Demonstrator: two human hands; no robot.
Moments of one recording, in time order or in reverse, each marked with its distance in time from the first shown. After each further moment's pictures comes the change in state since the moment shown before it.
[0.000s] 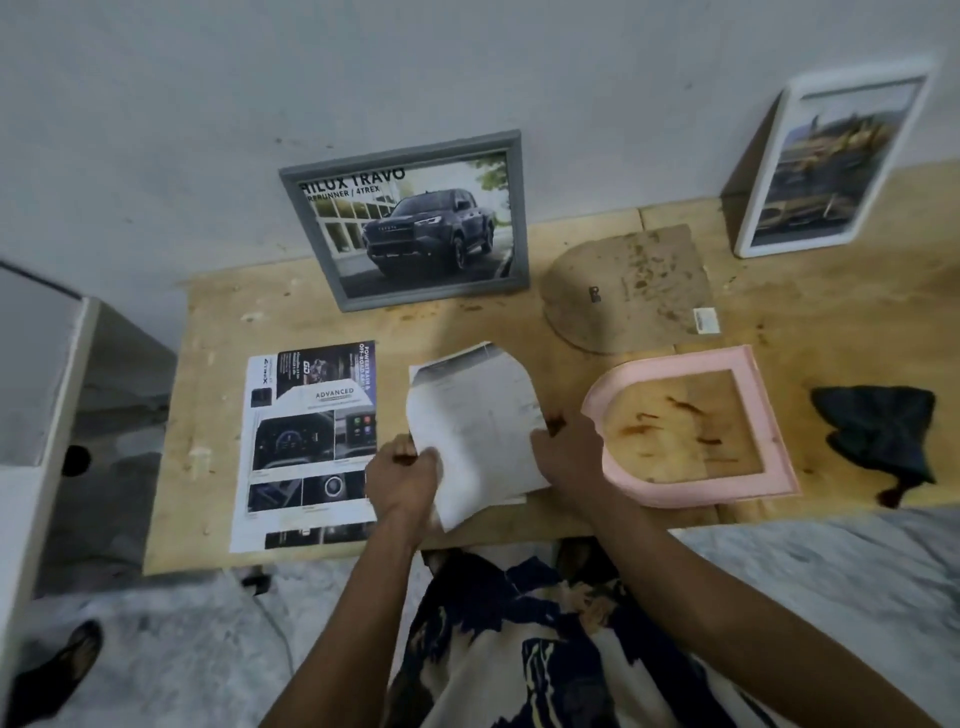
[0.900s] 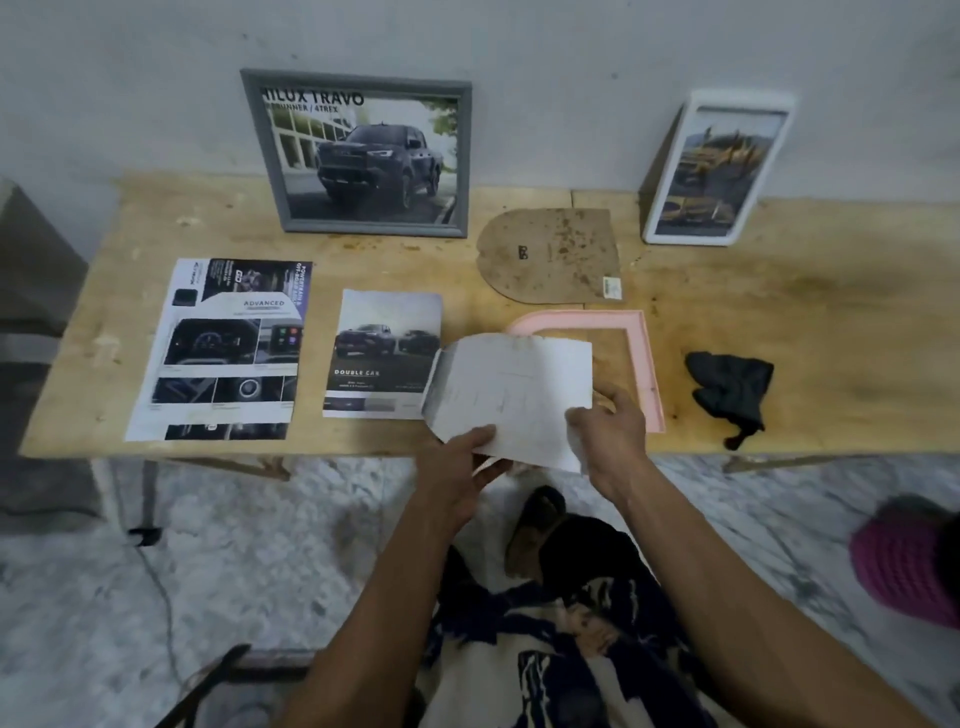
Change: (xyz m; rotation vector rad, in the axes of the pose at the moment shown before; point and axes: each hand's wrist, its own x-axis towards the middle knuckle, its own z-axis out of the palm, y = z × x) left_hand -0.168 -0.040 0.069 -0.739 -0.563 -0.395; right_hand -0.070 0.092 -0.121 0.555 0.160 0.089
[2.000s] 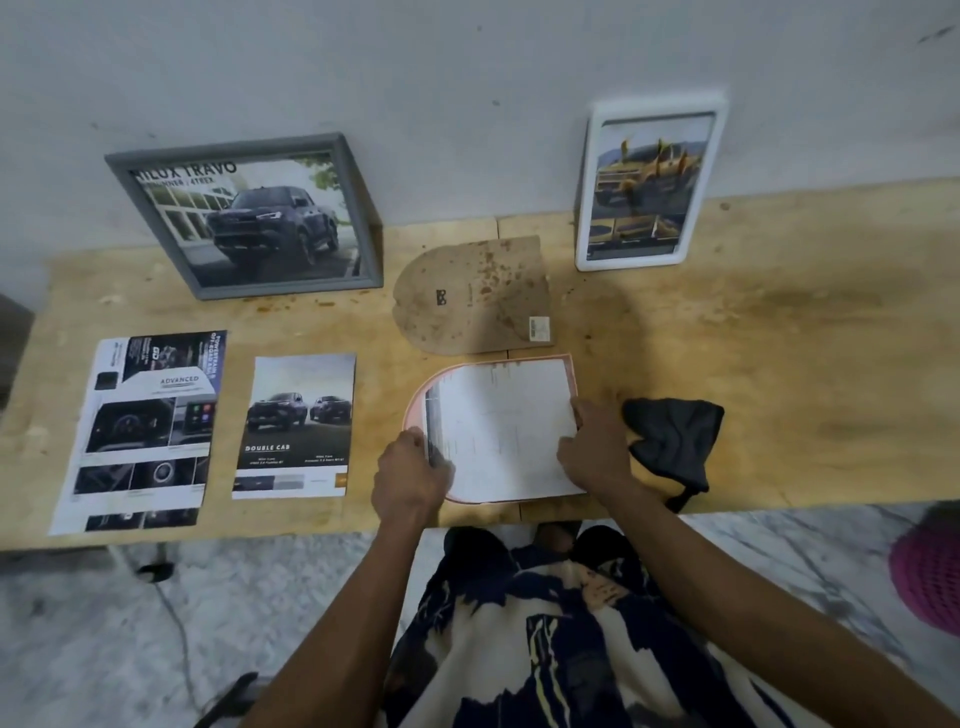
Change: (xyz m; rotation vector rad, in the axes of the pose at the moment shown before) left_hand 0.075 -0.010 0.108 1.454 0.473 0.439; right_hand 0.166 -0.017 -0.086 -0.772 -0.204 -0.284
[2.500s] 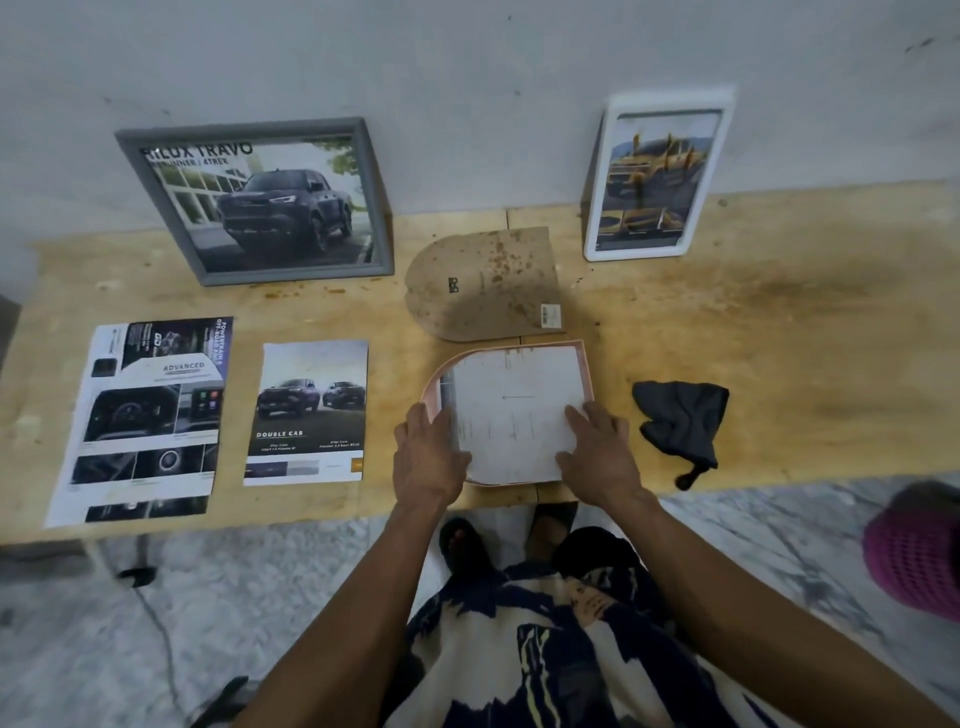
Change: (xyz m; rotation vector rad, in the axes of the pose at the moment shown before) left_hand 0.005 -0.020 -0.002 0.187 -0.134 0.247; right_hand -0.037 0.004 0.022 -0.504 -0.059 -0.066
